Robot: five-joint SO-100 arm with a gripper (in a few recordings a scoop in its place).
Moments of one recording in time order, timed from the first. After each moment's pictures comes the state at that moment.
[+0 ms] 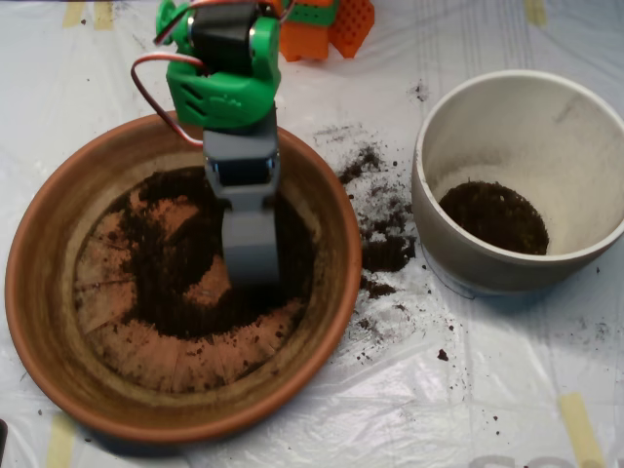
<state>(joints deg) 18.8 90.3 105.6 68.5 -21.4</state>
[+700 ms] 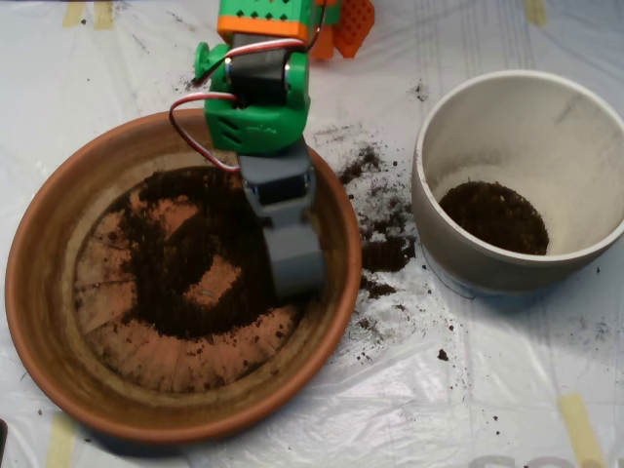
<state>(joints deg) 13.7 87.6 110.9 62.8 -24.2</state>
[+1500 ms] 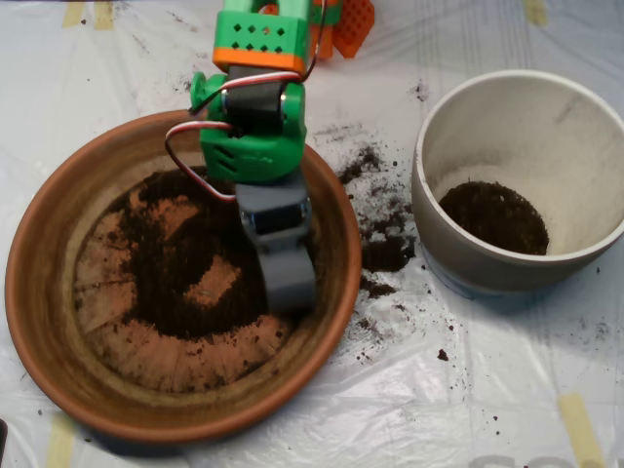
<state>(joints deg) 13.3 80.0 104.2 58.2 -25.0</state>
